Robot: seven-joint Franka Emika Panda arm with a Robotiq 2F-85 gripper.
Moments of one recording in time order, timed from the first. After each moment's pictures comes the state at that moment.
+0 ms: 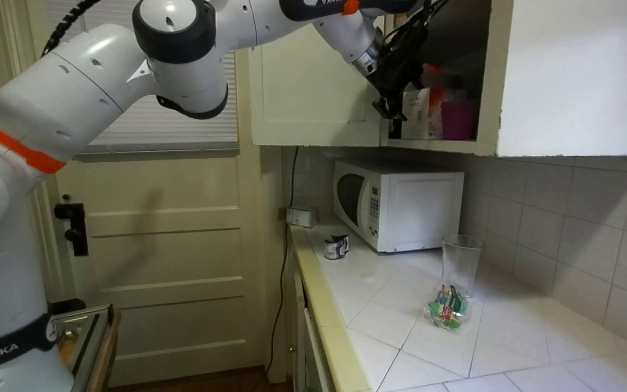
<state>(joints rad) 0.27 0.77 -0.73 -0.58 -2.40 4.02 1.48</state>
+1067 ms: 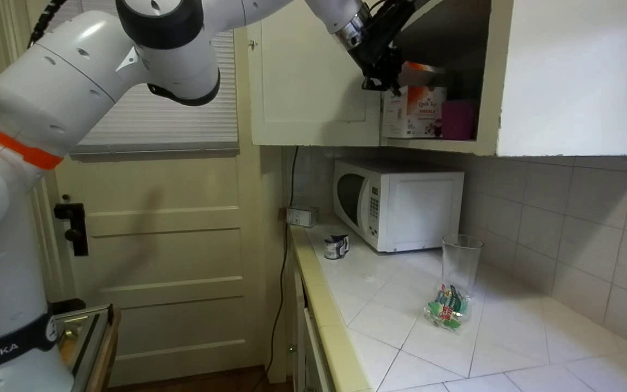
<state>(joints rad) 0.27 0.69 -0.71 -0.57 -2.43 4.19 1.49</state>
